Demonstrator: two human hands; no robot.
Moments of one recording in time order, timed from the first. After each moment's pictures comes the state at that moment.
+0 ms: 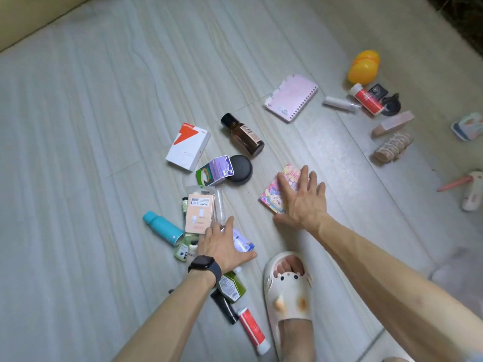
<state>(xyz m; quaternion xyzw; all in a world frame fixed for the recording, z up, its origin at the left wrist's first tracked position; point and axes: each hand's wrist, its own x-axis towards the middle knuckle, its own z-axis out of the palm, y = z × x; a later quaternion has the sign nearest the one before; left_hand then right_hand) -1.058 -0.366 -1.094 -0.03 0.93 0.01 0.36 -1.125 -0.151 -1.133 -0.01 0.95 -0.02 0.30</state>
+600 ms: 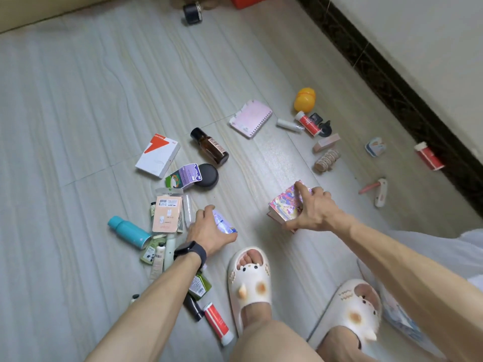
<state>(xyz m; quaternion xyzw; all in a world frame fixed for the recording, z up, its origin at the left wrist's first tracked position) -1.065 -0.321 -1.061 -0.10 0.92 0.24 0.29 -1.080 -0.043 -1.029 0.10 0.93 -0.13 0.33</state>
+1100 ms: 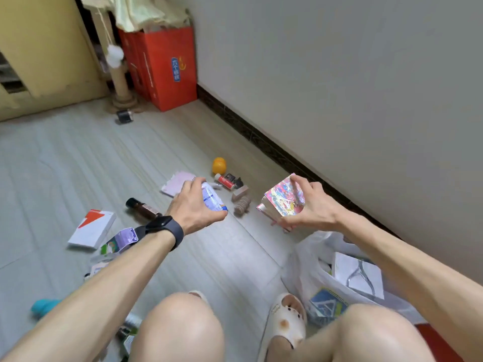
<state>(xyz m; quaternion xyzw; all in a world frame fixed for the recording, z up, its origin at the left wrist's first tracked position) -1.092 -0.193 -0.851 0.16 0.93 0.30 0.11 -0.973 0.077 -0.796 0.18 0.94 -0.24 0.13</state>
